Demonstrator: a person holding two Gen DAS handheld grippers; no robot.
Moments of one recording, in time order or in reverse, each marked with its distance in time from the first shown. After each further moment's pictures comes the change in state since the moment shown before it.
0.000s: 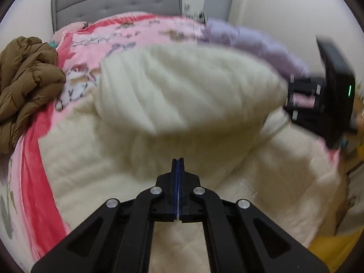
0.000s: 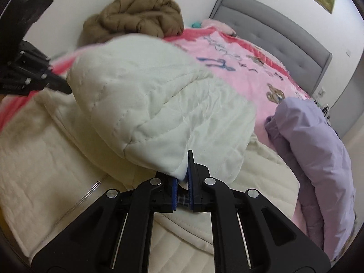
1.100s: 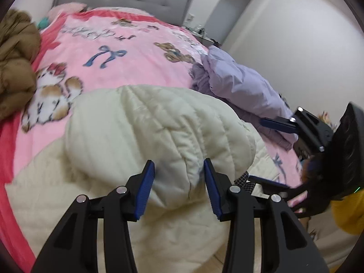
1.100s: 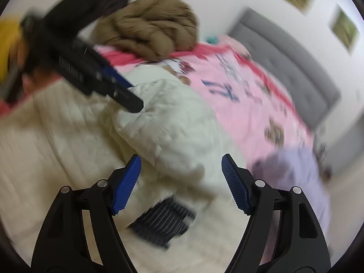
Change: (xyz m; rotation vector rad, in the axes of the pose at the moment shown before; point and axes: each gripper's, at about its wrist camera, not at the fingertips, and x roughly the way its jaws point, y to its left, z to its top) left arm 0.019 0.054 0.105 -0.265 -0.069 -0.268; right arm 0.004 -0.008 0.074 -0.357 -0.079 -0.022
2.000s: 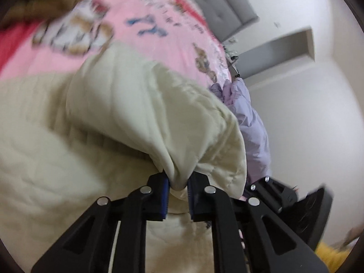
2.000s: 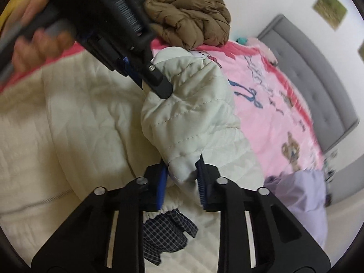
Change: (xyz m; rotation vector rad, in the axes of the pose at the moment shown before) left arm 0.019 0.026 -0.002 -0.467 -0.052 -0.125; right arm 0.015 -0.010 0.007 0.046 0.034 0.146
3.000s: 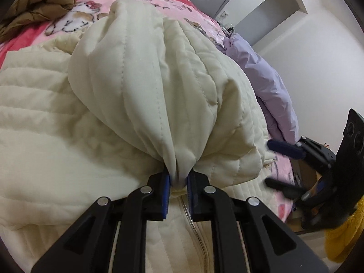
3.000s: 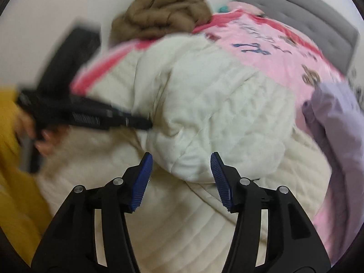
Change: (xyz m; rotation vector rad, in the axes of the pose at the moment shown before) left arm -0.015 0.007 -0.110 0.201 0.076 0.138; right arm -0.058 0.028 -0.060 0.513 0.004 0.167
